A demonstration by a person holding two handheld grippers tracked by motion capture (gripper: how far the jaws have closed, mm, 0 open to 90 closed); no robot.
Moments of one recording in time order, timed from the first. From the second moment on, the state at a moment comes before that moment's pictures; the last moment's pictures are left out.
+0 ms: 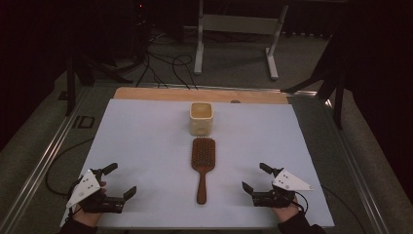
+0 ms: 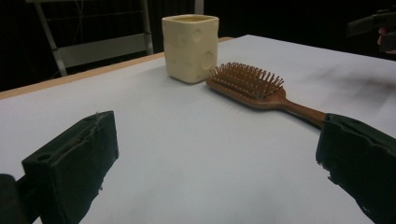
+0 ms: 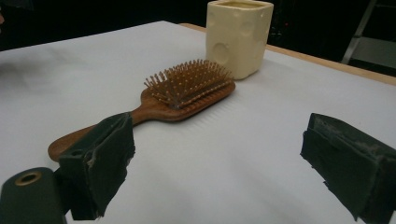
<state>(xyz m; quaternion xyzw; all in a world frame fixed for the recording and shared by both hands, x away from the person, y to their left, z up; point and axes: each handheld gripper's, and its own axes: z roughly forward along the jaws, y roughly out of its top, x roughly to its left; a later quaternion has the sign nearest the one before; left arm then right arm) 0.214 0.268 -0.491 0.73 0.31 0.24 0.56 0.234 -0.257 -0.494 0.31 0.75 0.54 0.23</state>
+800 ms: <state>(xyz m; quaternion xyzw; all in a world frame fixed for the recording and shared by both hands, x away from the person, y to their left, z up) 0.229 0.256 -0.443 0.75 0.29 0.20 0.56 0.234 -0.260 -0.490 0.32 0.74 0.54 0.23</state>
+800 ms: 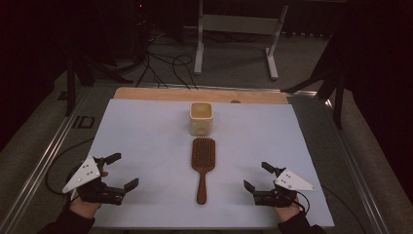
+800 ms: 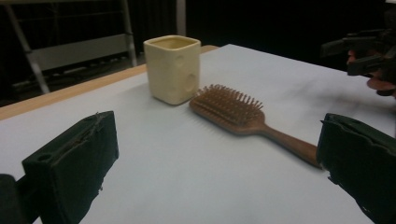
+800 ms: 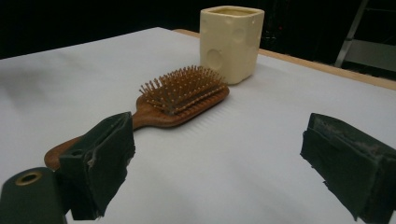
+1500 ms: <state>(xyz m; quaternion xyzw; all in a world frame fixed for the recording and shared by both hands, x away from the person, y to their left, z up) 0.251 0.194 -0.410 0.80 0.24 0.14 0.53 0.233 -0.260 -0.490 0.32 0.73 0.55 0.23</state>
